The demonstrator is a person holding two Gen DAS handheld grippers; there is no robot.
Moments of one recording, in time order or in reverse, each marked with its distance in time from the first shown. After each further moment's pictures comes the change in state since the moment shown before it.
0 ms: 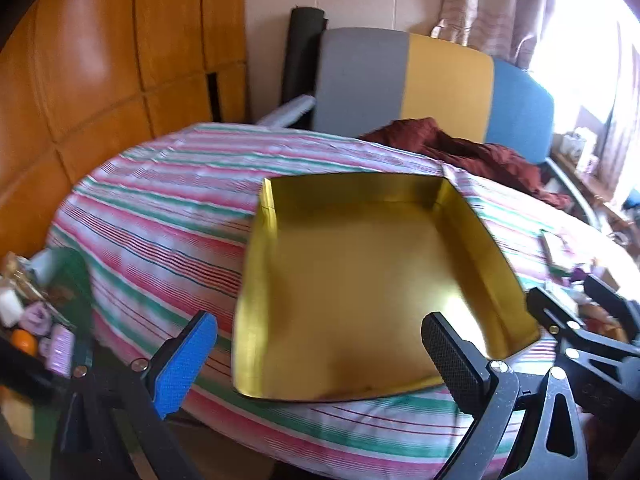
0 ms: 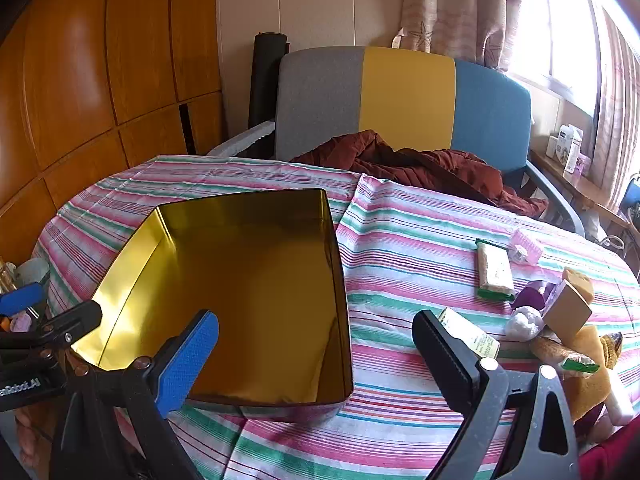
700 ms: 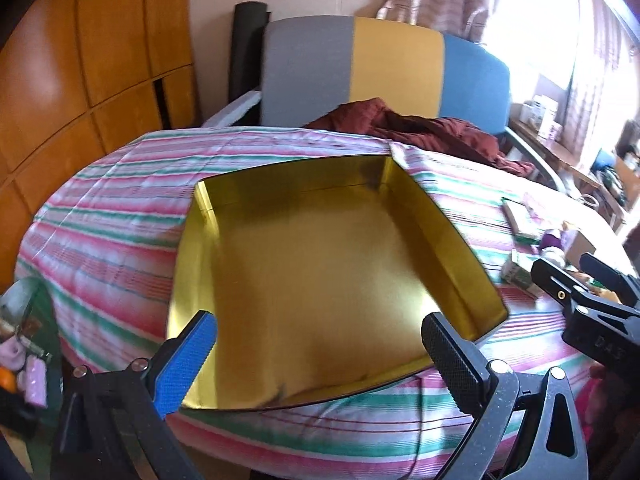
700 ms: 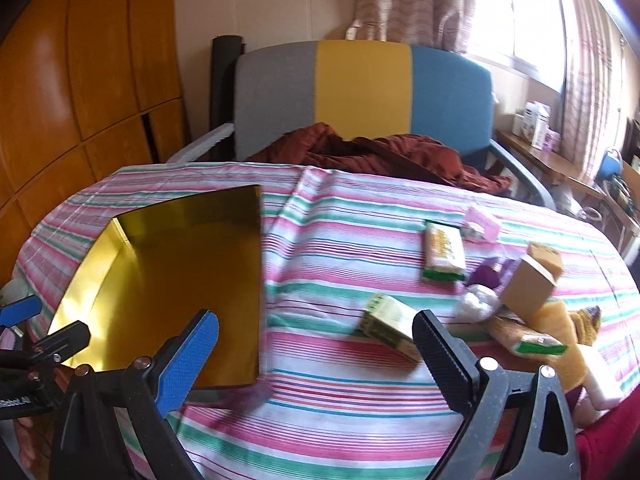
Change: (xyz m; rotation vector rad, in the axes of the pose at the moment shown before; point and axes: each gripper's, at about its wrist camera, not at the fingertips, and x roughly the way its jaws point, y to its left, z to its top) left arm 0.011 -0.040 0.002 0.139 0.028 -0.103; right arm -0.010 -0.059 -0.008 0.080 0.023 -0.080
